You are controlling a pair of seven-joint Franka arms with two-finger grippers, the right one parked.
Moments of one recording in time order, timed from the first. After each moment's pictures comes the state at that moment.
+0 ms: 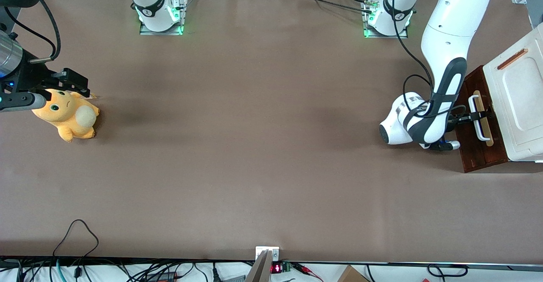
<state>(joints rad) -0.14 0.71 -0.01 -1.89 1.23 1.40 -0.80</state>
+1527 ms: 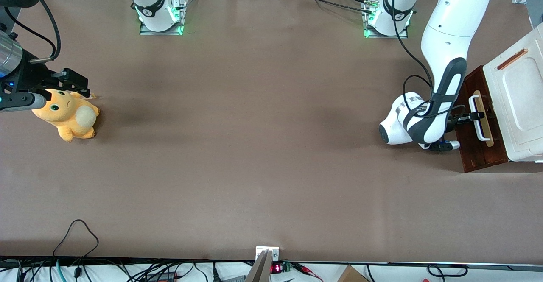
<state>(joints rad) -0.14 0.71 -0.01 -1.89 1.23 1.41 -0.83</state>
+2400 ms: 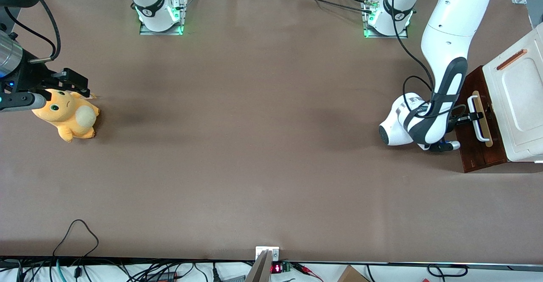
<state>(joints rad) -0.14 0.71 -0.01 -1.88 1.21 1.41 -0.84</state>
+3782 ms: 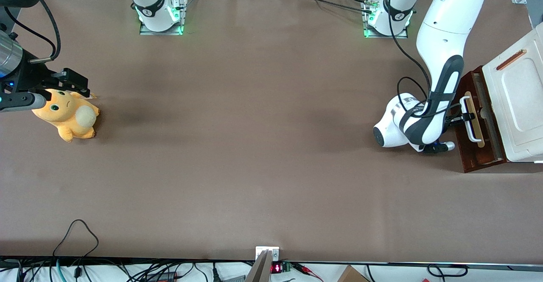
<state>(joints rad) -0.18 0.71 -0.01 -1.83 1.13 1.41 -0.84</state>
